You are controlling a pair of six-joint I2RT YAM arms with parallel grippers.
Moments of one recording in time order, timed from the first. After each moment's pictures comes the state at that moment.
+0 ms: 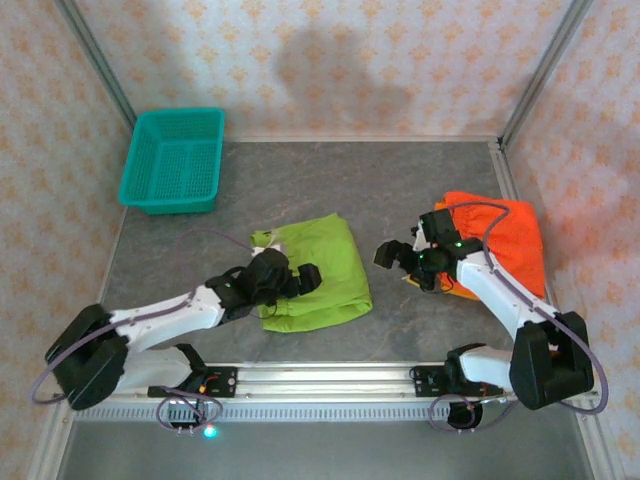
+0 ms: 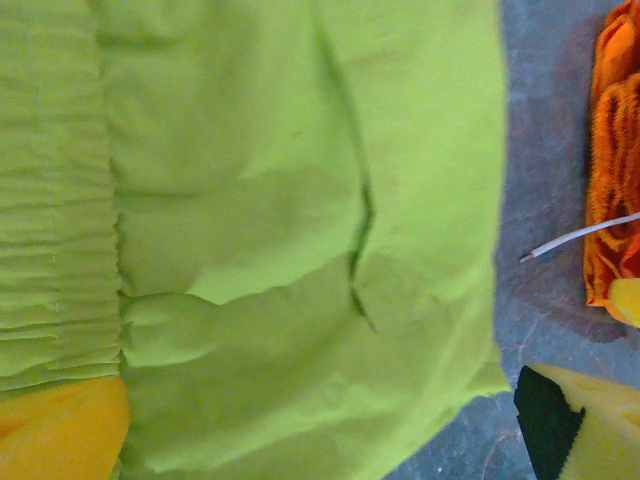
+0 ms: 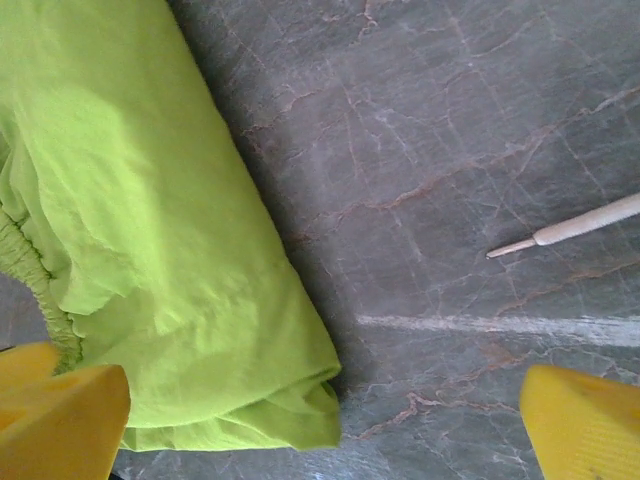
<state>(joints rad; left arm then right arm) -0.76 1.16 0.58 -0.20 -0.03 -1.03 0.27 1.23 0.77 -0.66 -0.42 0.62</state>
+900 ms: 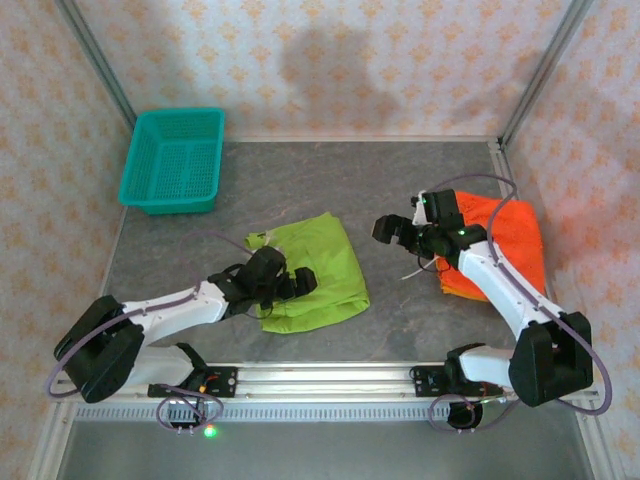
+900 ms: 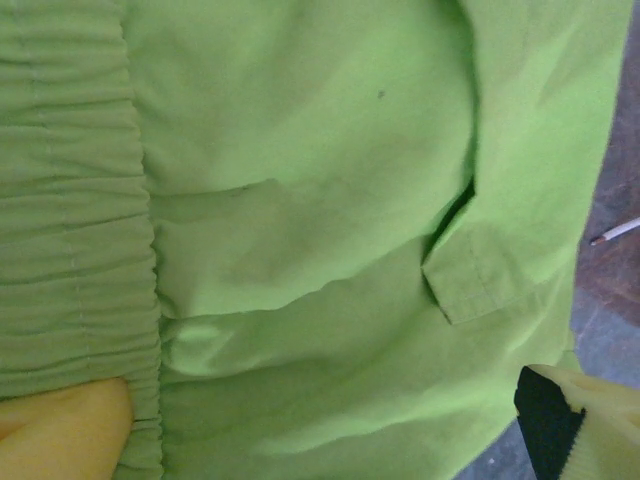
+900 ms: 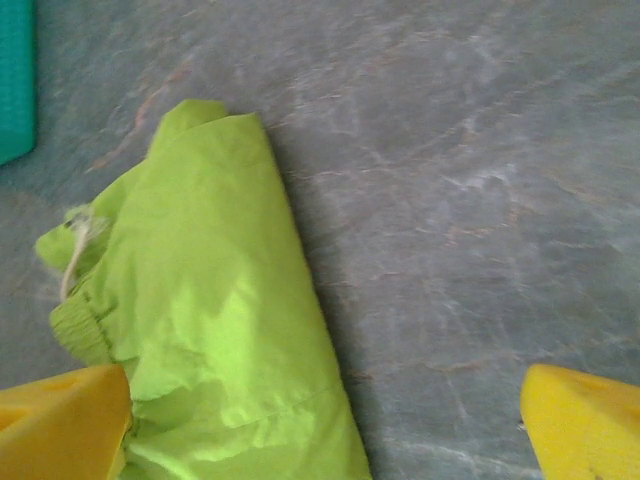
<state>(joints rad) -0.69 1.25 0.55 -0.18 0.10 -1.02 0.27 1.24 0.89 -0.53 -0.35 0.52</state>
